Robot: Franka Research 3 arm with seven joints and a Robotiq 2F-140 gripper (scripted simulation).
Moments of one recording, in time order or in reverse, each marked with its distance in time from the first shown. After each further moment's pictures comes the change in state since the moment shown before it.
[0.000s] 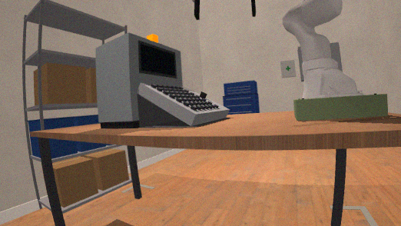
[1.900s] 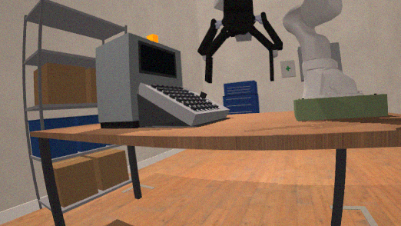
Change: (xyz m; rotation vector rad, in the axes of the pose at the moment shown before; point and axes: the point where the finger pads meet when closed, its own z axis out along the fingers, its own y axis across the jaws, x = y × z) arm -0.015 0.032 0.177 0.010 -0.058 0.188
